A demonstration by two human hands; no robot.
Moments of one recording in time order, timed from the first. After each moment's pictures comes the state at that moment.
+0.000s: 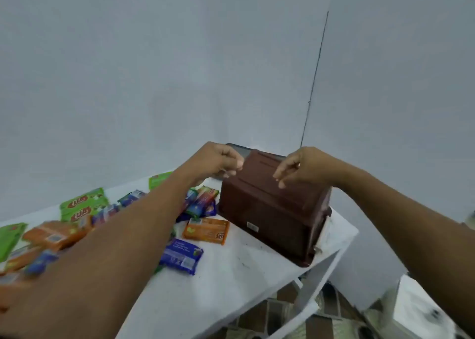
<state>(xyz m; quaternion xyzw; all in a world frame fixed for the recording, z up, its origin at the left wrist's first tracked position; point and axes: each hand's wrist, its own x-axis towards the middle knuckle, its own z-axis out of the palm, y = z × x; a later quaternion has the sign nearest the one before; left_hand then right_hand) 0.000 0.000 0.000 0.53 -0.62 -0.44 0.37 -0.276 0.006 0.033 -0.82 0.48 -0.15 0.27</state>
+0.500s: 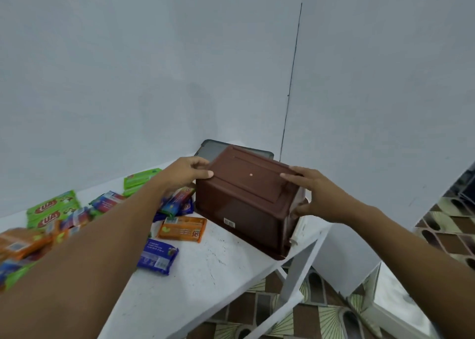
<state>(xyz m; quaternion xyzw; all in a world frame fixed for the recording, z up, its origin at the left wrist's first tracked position) 0.005 -0.009 -0.045 0.60 -0.60 -0.44 0.31 -0.363 0.040 -0.040 -0.83 0.52 -0.13 0.16</state>
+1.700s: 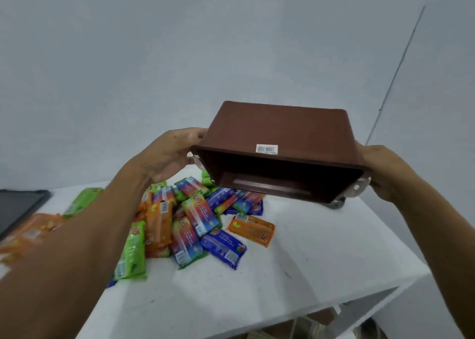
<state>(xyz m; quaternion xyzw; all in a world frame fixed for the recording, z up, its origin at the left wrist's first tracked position) 0.144 0.109 0.045 0.50 -0.57 -0.42 0.49 -0.238 0.008 0.050 -0.59 0.55 -0.36 0.46</state>
